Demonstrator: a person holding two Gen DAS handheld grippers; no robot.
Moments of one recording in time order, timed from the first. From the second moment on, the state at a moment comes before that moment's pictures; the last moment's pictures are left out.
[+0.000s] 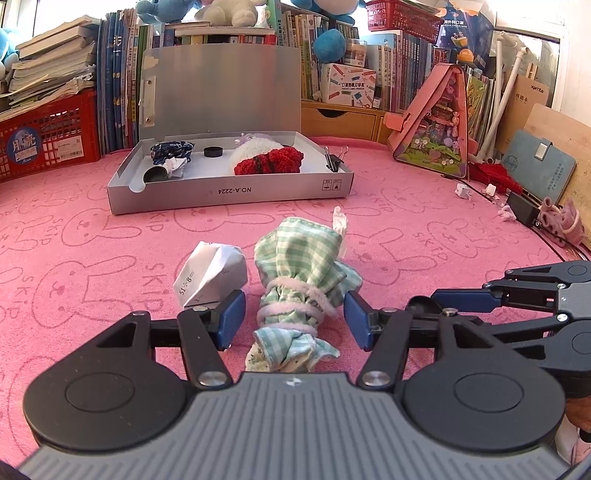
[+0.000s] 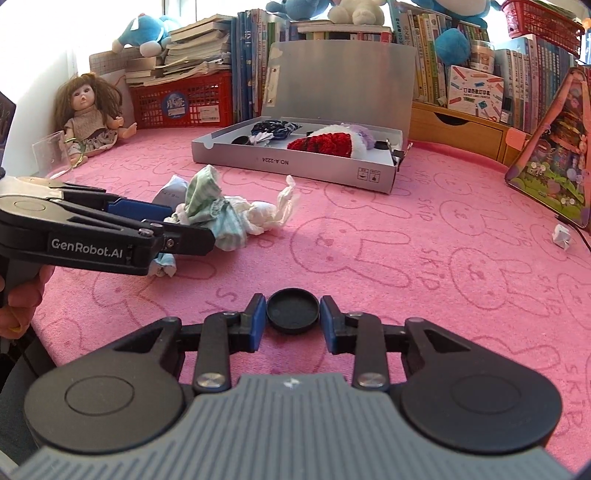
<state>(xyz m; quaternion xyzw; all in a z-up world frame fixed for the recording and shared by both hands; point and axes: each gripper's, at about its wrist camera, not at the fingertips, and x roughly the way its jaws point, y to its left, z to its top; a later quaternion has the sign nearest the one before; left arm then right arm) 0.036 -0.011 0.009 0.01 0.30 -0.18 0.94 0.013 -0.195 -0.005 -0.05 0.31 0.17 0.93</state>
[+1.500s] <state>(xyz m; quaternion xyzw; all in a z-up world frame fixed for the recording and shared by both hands) 0.044 -0.024 -0.002 -0.01 0.30 -0.18 0.94 0.038 -0.187 -0.001 -0.01 0.30 0.12 0.95</state>
